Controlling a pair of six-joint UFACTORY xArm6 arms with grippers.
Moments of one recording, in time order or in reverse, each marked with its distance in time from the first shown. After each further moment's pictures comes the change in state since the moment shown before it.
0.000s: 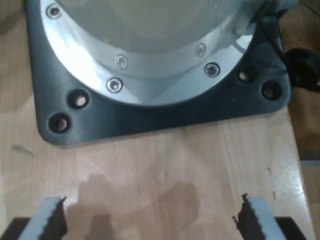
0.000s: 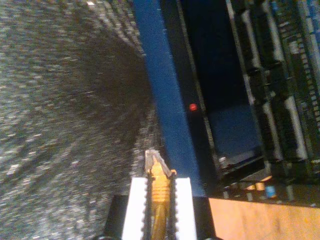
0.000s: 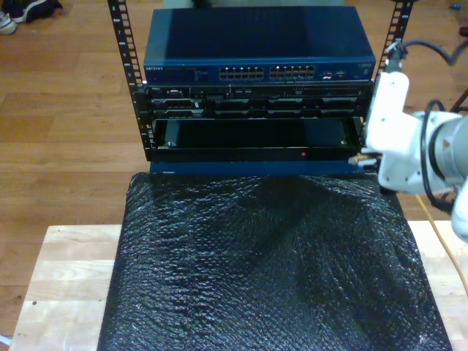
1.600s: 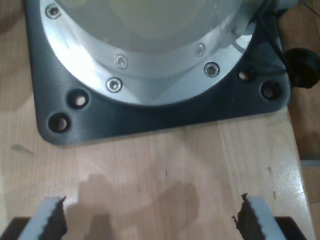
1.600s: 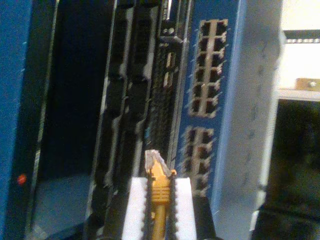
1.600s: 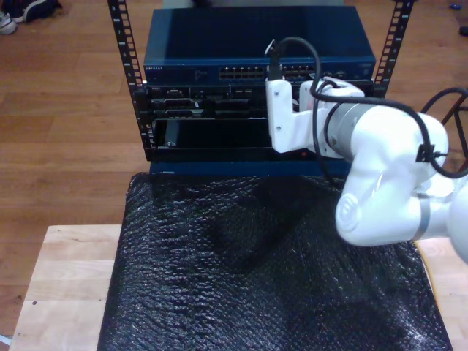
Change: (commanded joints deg) left arm 0.0 0.0 -0.1 0.0 0.0 0.0; right arm 16.7 22.2 -5.5 -13.7 -44.1 -2.9
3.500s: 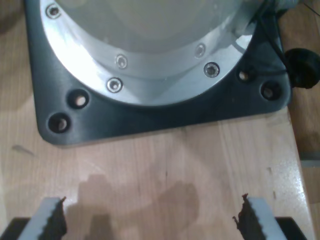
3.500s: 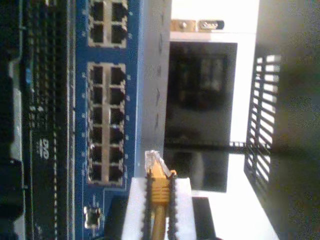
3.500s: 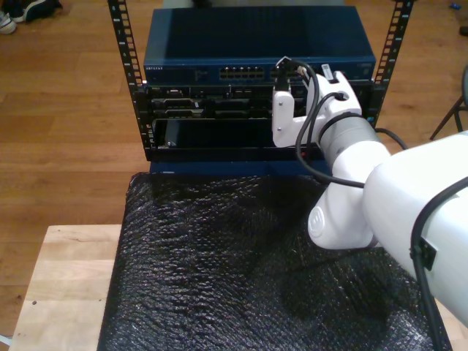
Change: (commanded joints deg) left arm 0.0 0.0 0.0 -0.1 0.0 0.0; right arm -5.4 22.7 -10.1 3.3 -31.1 -0.6
